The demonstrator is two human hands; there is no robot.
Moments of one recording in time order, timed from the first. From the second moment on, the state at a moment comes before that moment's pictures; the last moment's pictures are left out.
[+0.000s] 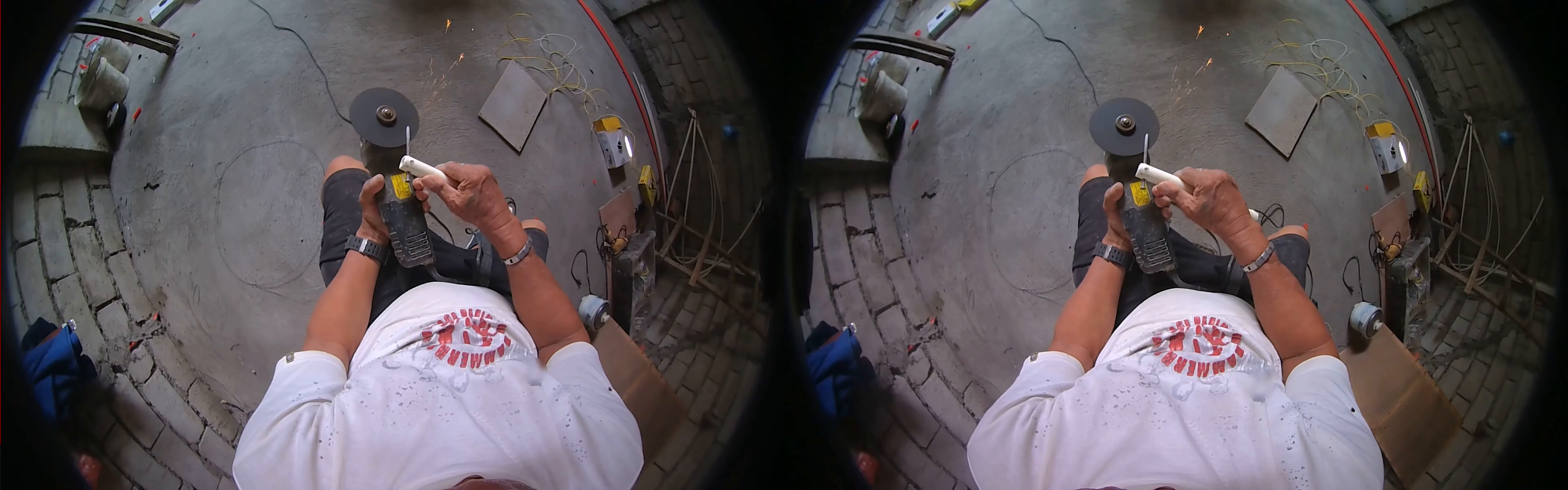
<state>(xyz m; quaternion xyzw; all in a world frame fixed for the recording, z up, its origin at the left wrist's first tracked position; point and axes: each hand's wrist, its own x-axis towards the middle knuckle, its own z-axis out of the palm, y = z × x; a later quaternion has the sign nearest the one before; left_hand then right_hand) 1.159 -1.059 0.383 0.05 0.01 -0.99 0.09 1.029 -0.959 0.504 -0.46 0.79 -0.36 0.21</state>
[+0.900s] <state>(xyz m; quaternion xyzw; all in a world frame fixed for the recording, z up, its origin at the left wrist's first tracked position) 1.158 -1.060 0.378 0.07 0.05 -0.99 0.07 1.016 -0.961 0.526 -0.52 0.81 -0.21 0.19</state>
